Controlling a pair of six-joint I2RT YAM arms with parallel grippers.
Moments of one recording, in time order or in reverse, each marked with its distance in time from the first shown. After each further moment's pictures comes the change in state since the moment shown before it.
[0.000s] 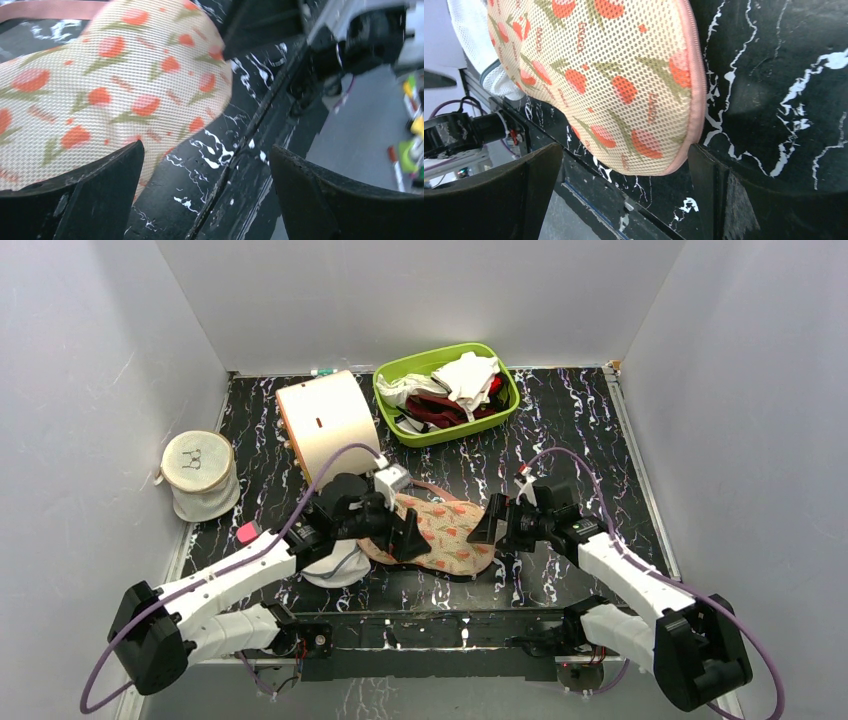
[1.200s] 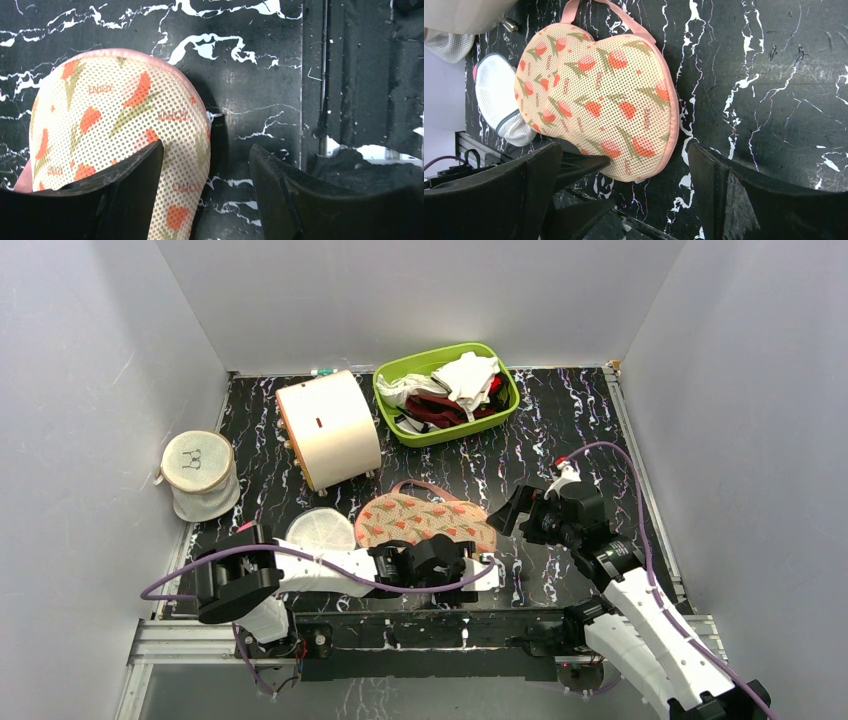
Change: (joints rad) left arm -0.526 0.490 0.059 0.304 -0.364 0.783; right arm 0.000 -0.363 0.060 -0.192 0.282 0.021
